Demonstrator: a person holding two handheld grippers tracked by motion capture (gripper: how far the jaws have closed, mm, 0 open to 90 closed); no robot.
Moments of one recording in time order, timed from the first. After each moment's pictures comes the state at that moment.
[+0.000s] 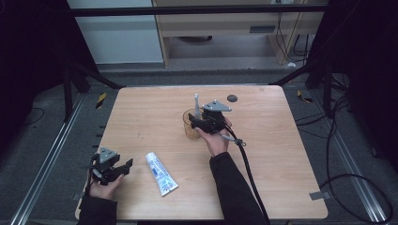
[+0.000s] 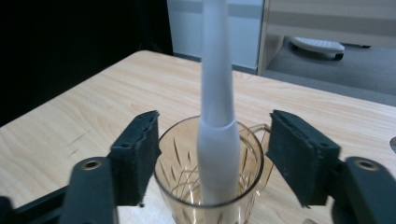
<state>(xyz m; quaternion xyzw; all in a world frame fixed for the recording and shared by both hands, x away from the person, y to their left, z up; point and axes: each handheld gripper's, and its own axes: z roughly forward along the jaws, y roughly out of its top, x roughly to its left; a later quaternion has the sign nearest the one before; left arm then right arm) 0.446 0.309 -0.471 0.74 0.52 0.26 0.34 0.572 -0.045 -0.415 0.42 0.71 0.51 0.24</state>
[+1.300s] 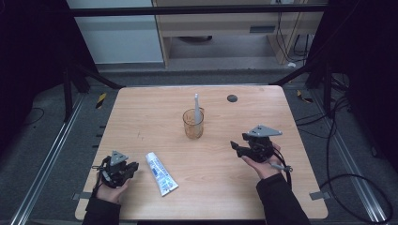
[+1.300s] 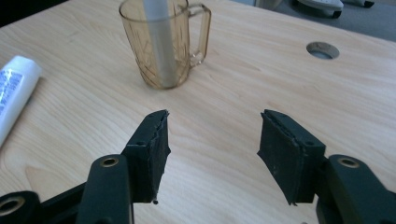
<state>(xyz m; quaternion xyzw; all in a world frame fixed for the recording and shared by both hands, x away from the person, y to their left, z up) 0.439 0.278 -0.475 0.78 0.49 0.21 0.33 0.482 -0.178 -0.424 0.42 0.77 0.43 0.22</state>
